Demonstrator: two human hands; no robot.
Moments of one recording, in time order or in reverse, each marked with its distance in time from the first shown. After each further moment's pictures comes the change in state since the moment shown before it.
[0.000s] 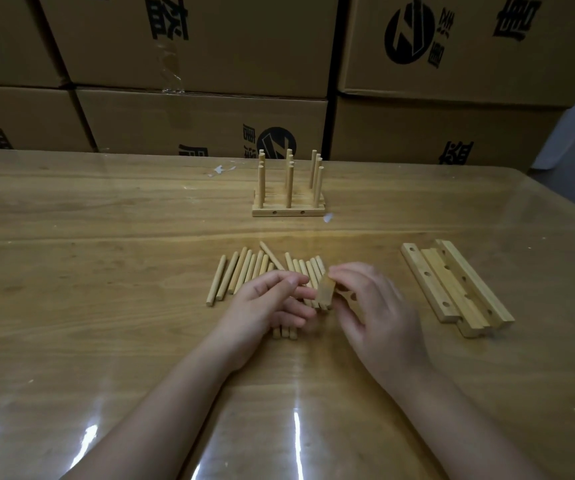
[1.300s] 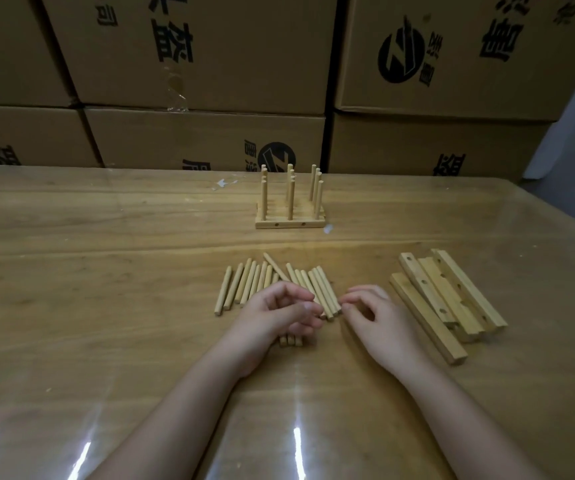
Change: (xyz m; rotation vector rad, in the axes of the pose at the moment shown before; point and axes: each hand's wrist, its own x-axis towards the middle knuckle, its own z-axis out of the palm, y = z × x) left_hand -0.004 0.009 0.004 0.004 -0.039 -0.035; right_hand -0.003 0.019 0.015 0.214 -0.363 0.771
